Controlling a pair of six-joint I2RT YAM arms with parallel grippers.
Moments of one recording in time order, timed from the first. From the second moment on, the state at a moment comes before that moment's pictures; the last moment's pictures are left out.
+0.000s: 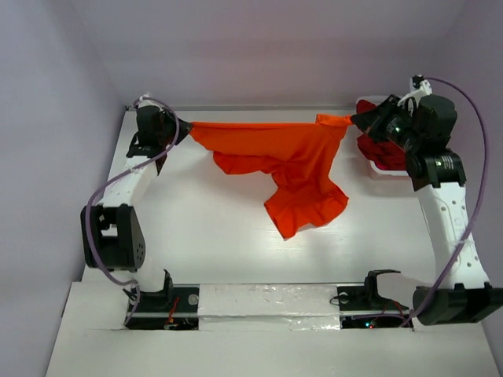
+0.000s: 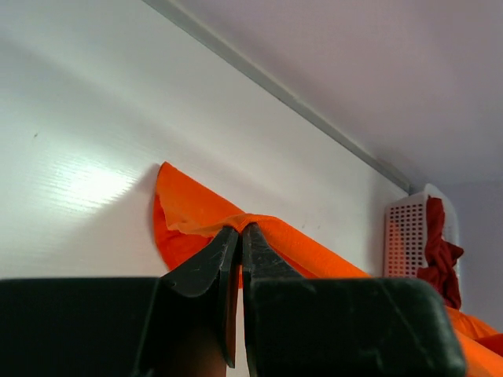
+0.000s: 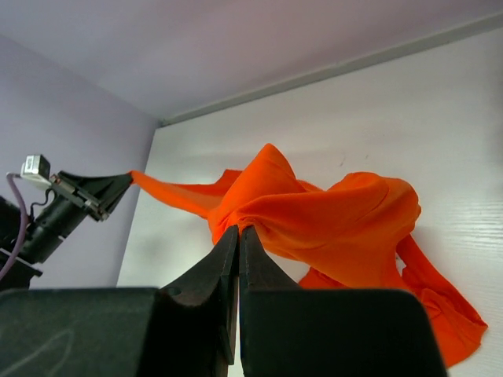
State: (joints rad) left arm -0.03 1.50 1.16 -0.01 0.16 -0.78; right arm 0.03 1.13 1.43 -0.48 -0.31 0.59
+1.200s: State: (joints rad) left arm -0.06 0.70 1.07 -0.14 0.14 -0.77; right arm 0.07 0.88 1.45 -0.52 -0.29 0.53
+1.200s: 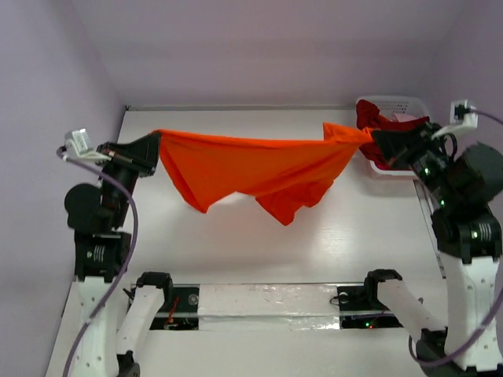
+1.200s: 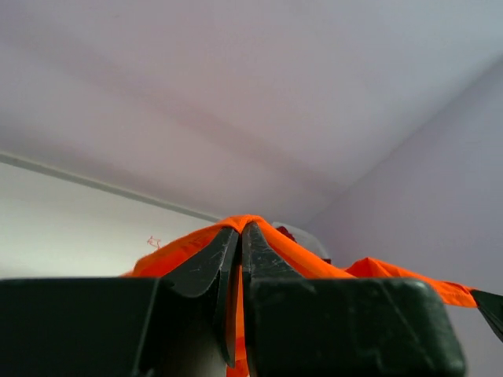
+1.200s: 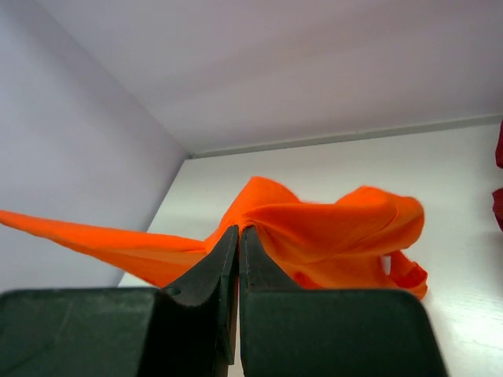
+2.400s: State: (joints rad) left arm -0.15 0.08 1.13 -0.66 -0.05 -0.90; right arm 0.12 0.15 1.35 -0.82 -0.25 0.57
